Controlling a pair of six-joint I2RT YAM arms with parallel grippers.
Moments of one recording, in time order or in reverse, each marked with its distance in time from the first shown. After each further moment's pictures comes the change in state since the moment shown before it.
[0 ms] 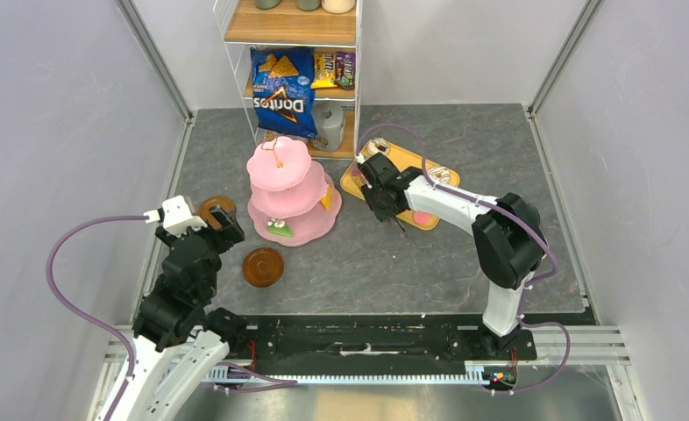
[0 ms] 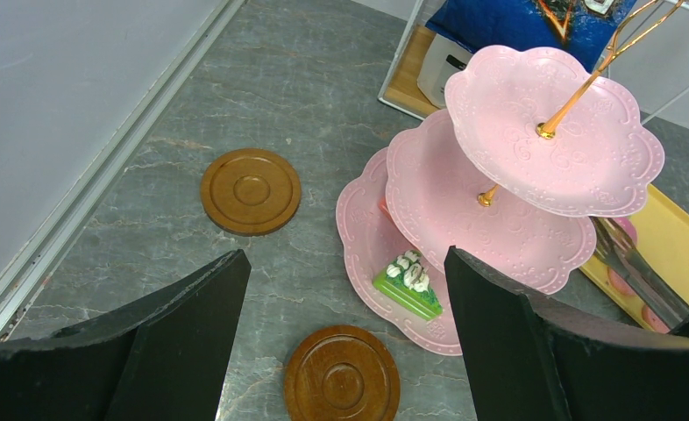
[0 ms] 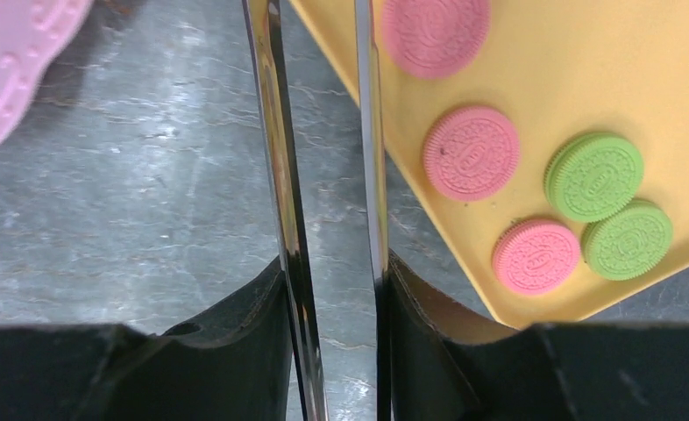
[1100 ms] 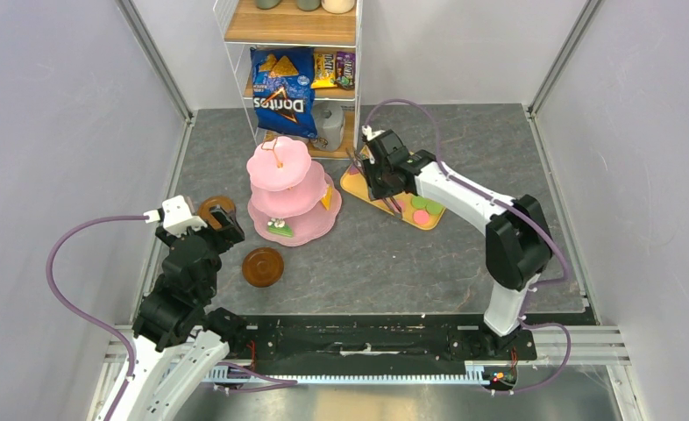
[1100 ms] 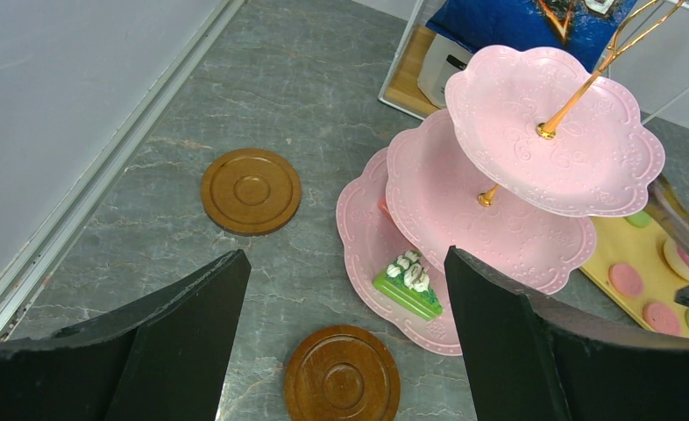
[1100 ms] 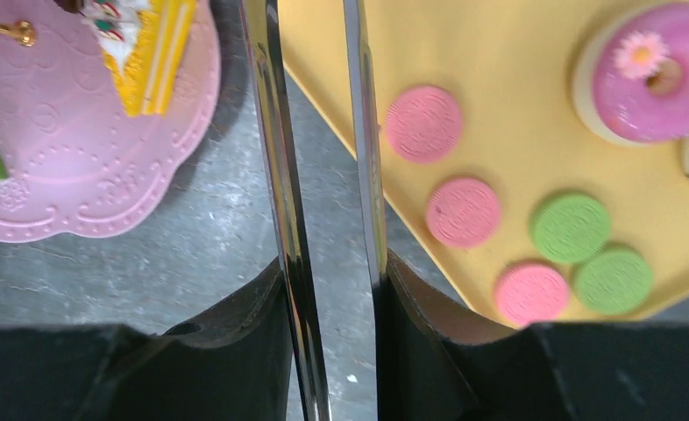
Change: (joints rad) left arm 0.001 0.000 0.000 0.000 0.000 0.000; right arm -0.073 -0.059 0.087 0.016 -0.072 0.063
